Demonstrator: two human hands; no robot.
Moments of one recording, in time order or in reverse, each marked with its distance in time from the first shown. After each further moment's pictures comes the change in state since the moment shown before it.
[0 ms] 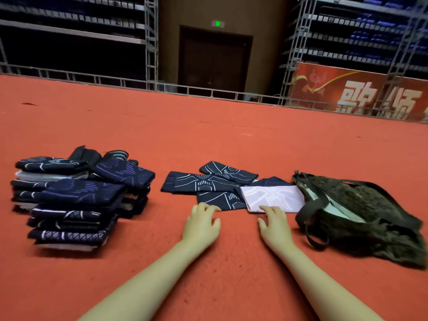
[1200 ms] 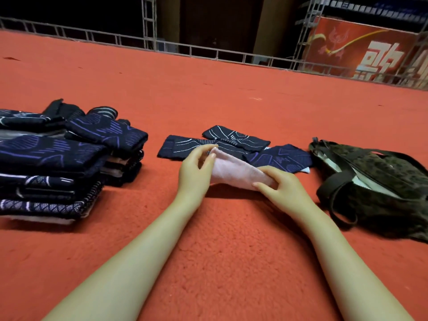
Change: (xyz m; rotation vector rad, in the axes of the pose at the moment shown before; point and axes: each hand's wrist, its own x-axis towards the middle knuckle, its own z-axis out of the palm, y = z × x) left_hand 0.037 0.000 -0.006 -0.798 0.403 0.032; right_hand 0.016 -0.022 -0.021 0.182 -0.076 -0.358
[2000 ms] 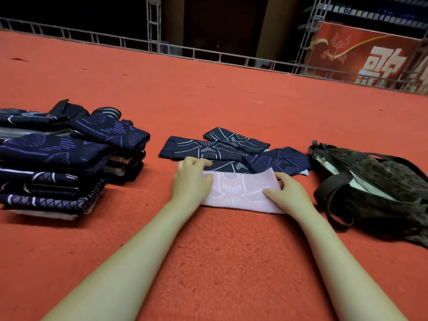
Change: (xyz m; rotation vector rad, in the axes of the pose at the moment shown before) left_hand -0.003 -0.012 -0.013 0.753 -0.195 -0.086; right_hand 0.001 0.021 0.004 -0.072 -0.019 0.516
